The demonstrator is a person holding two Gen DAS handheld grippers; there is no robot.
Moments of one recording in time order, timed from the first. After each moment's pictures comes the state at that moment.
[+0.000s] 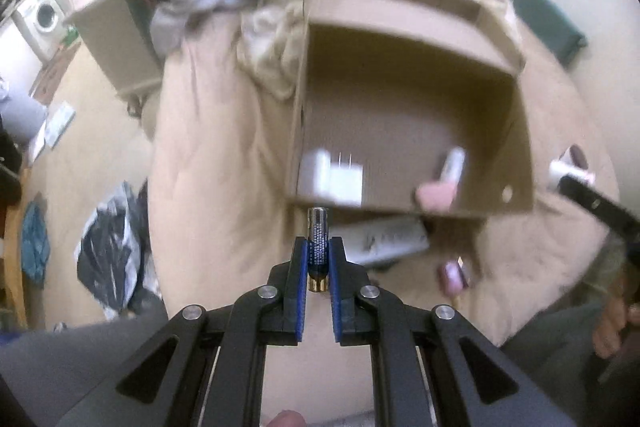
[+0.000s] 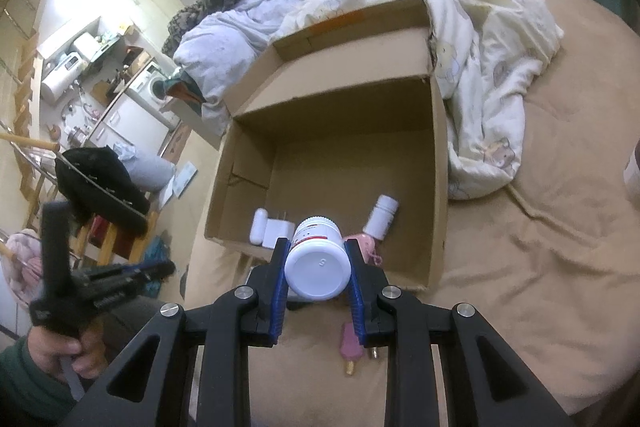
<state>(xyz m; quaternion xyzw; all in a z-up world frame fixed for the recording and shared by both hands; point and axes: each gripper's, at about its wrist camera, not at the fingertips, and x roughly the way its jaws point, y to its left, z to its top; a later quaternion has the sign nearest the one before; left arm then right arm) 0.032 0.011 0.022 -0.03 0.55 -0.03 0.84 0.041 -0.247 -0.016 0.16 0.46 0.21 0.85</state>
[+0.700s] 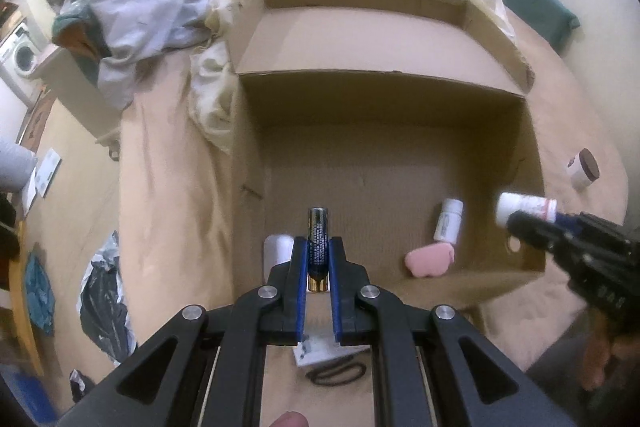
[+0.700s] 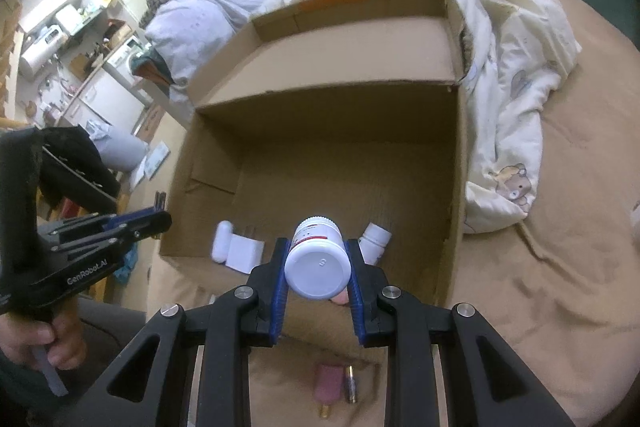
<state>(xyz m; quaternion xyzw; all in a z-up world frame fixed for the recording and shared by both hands) 0.117 -0.034 -0.022 0.02 0.54 -0.06 0.84 0.107 -0.213 -0.049 0.10 0.51 0.19 0.84</state>
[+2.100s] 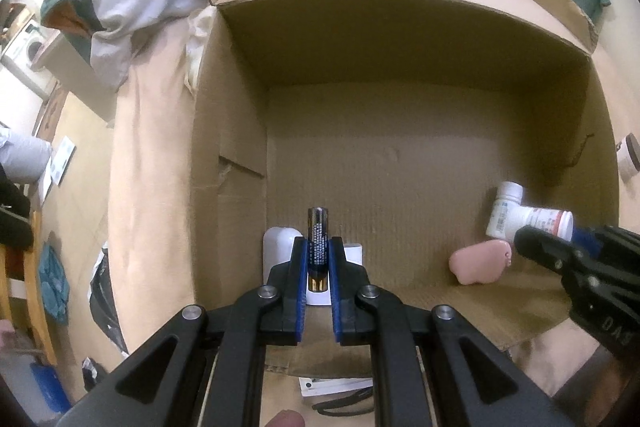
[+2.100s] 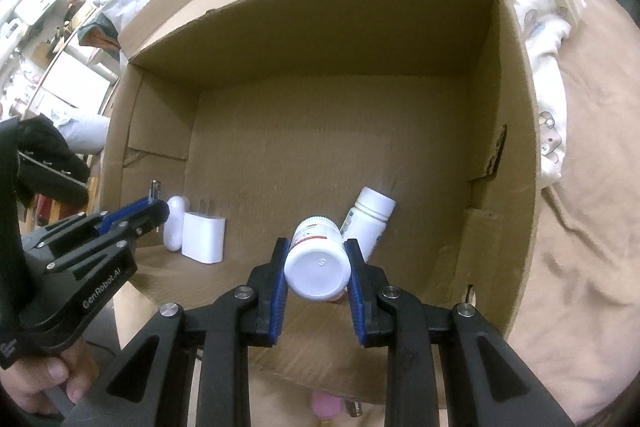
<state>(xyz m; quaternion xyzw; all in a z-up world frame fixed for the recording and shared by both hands) 0.138 -0.038 -0.085 0.05 0.57 -0.01 0.82 0.128 -0.189 -0.103 0.09 0.57 0.14 0.80</state>
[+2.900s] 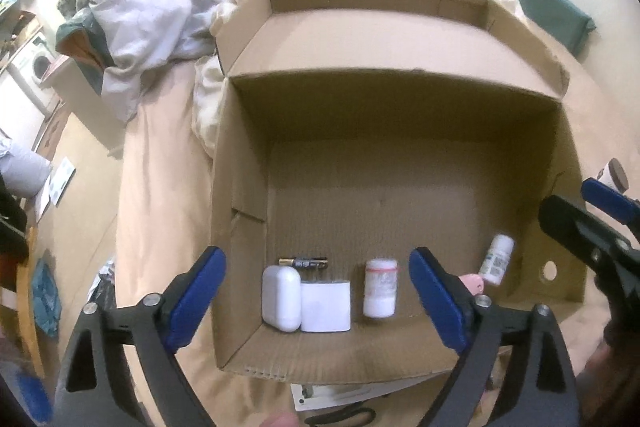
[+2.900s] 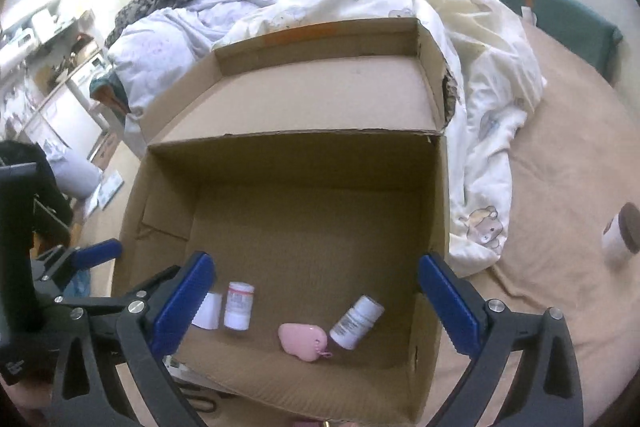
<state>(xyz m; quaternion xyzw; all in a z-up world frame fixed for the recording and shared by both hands) 0.132 -0.041 -0.051 0.04 0.50 -0.03 0.86 0.121 -0.206 -0.045 0.08 0.44 0.10 0.89</state>
